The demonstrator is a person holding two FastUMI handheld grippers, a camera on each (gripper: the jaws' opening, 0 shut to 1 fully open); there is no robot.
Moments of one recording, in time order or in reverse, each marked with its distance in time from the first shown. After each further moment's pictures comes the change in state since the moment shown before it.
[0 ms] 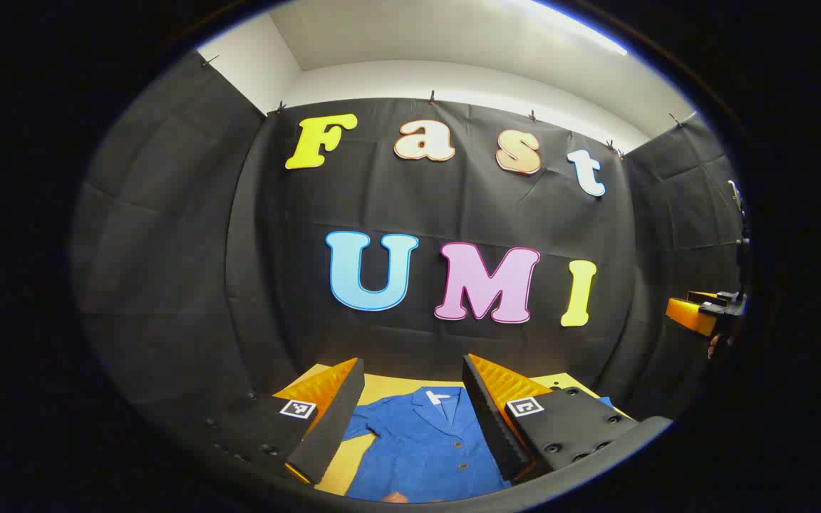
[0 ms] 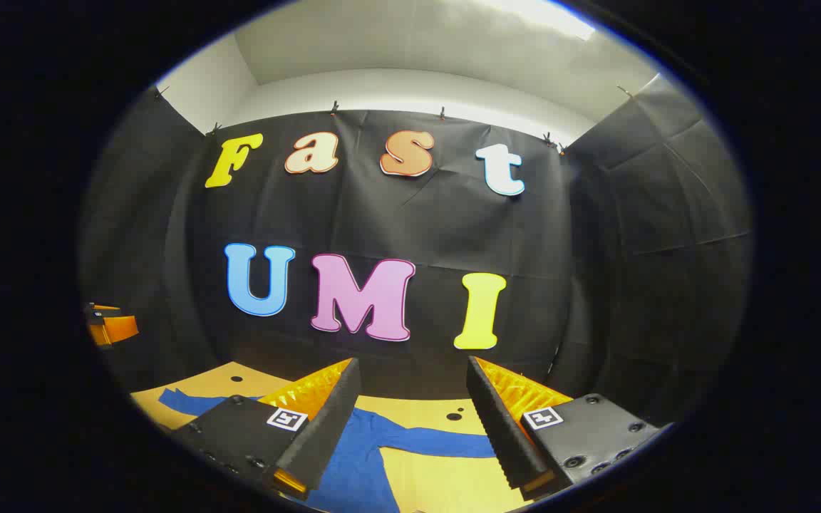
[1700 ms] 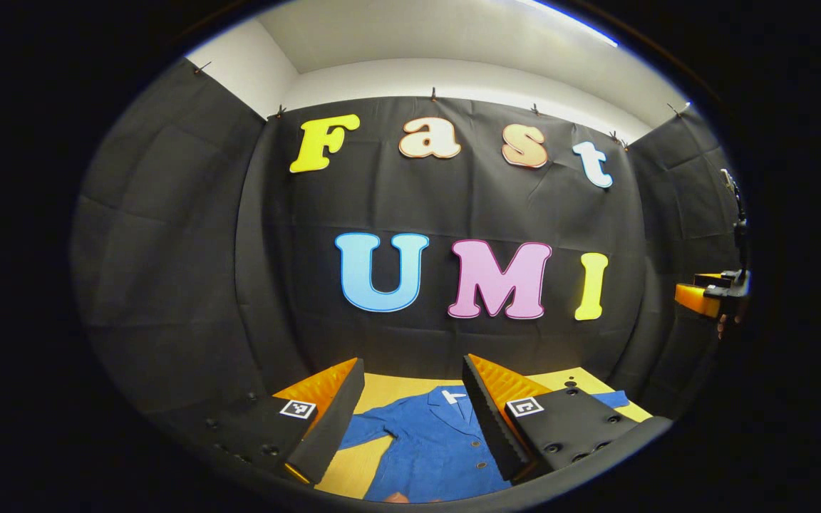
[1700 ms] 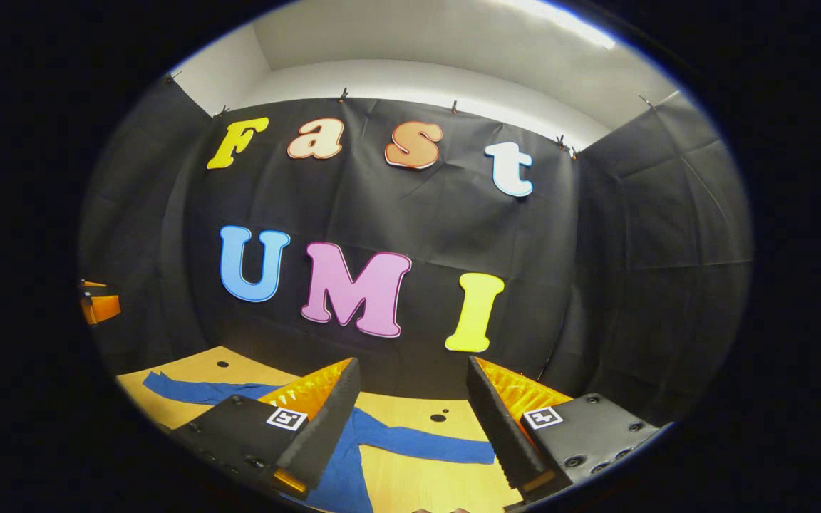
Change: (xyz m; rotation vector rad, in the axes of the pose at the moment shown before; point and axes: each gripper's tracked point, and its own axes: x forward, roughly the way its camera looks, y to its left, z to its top) left arm 0.010 0.020 0.002 0.038 0.020 0.043; right arm 0.034 -0.008 0.012 -0.069 0.012 0.016
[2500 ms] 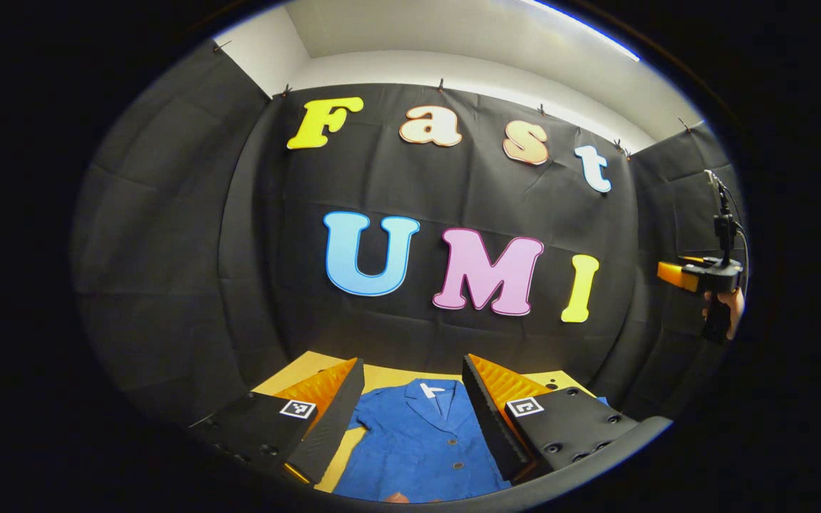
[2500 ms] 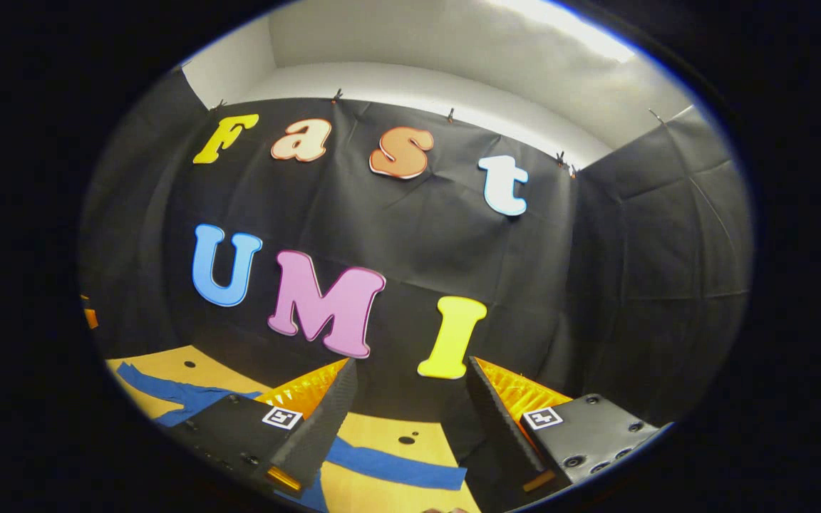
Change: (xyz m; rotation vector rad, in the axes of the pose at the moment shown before) left arm 0.027 -0.028 -0.040 -0.084 0.034 -0.059; right arm 0.087 -0.066 0.027 -0.112 -0.115 -0.047
